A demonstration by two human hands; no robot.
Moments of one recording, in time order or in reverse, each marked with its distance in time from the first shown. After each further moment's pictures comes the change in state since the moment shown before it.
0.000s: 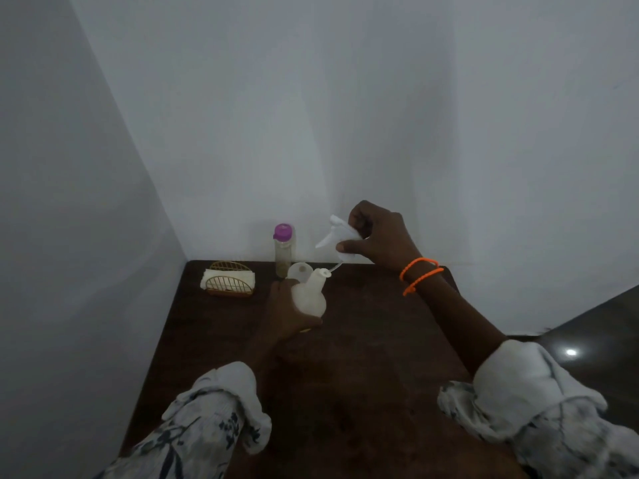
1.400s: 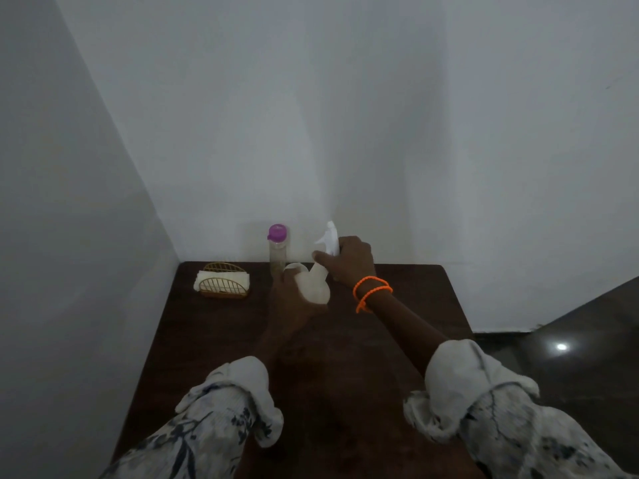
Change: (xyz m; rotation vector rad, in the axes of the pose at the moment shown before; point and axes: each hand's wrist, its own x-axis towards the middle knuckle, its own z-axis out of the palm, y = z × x) left_hand 0.002 0.043 0.005 -0.013 0.176 0.035; right_hand -0.002 0.006 0.077 -0.056 0.018 0.406
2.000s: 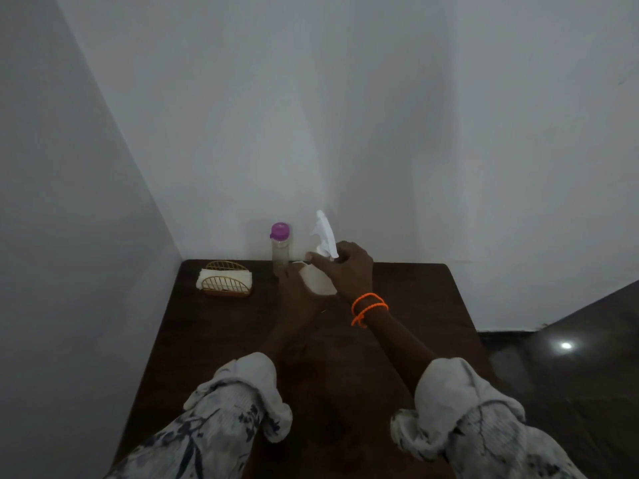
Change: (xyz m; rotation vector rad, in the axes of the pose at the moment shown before) left_hand 0.005 0.009 0.007 -0.099 0.077 -0.017; right_hand -0.013 0.018 0.033 0.324 0.262 -0.059
